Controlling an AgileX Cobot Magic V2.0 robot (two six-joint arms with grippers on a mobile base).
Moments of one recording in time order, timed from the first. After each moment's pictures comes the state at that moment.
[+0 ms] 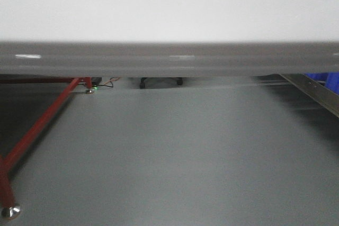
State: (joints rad) left arm 0.04 0.69 -0.81 -1.04 1.08 0.74; right arm -0.20 0.70 -0.76 1.14 1.15 -0.84
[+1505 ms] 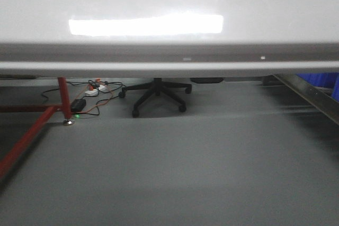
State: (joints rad) left arm 0.04 0.69 -0.81 -1.04 1.08 0.74; right arm -0.20 0.70 -0.76 1.14 1.15 -0.84
